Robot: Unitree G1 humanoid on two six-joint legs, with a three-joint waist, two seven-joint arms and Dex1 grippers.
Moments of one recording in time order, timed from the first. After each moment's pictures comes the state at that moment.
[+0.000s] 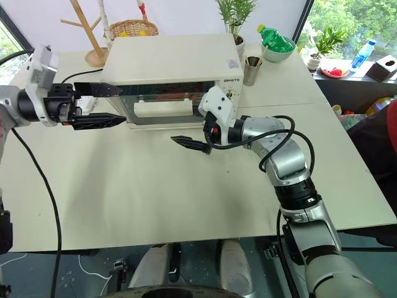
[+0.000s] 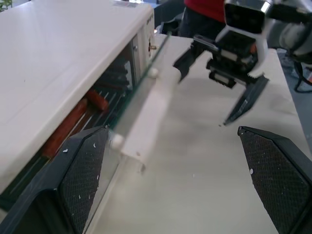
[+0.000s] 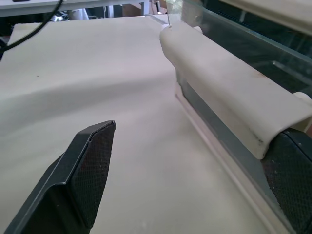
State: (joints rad) left arm -0.77 0.92 0.09 0.09 -0.60 0.64 -1.31; right arm -0.66 -0.41 0.17 -0.18 0.33 0.59 0.88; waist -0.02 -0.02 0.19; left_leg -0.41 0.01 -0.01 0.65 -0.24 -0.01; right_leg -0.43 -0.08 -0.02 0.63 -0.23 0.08
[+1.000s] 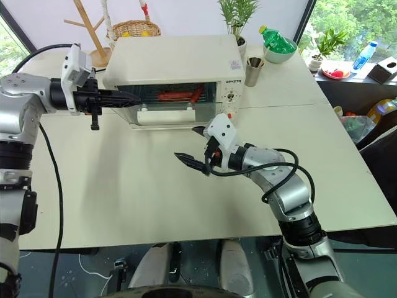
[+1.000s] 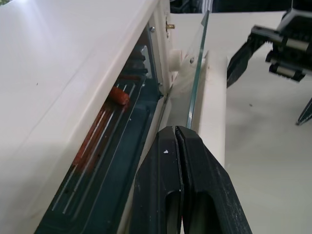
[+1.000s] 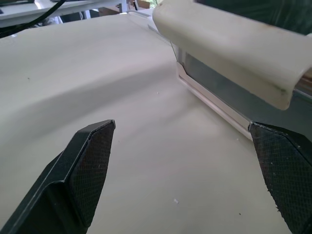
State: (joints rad) left arm -0.94 0.80 -0.06 0.39 -0.35 0.32 -1.40; right arm -0.43 -0.41 0.15 -0.39 0.37 0.65 0.69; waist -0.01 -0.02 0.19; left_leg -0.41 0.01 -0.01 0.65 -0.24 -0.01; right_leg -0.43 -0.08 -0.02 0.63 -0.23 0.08
